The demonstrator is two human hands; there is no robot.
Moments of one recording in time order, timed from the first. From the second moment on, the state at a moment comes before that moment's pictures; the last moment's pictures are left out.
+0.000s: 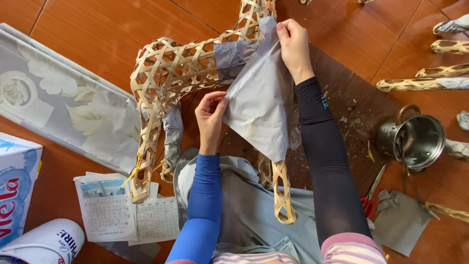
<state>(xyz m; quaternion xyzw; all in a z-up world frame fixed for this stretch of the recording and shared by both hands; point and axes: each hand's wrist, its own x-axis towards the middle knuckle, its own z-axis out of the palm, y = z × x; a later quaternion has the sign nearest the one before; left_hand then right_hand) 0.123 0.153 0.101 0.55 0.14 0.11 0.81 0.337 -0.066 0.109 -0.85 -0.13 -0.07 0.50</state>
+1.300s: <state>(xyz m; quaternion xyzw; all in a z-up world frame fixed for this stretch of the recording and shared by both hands) 0.169 0.109 0.157 0.85 0.00 0.21 0.48 0.256 -0.034 0.076 -0.77 -0.05 0.02 0.63</state>
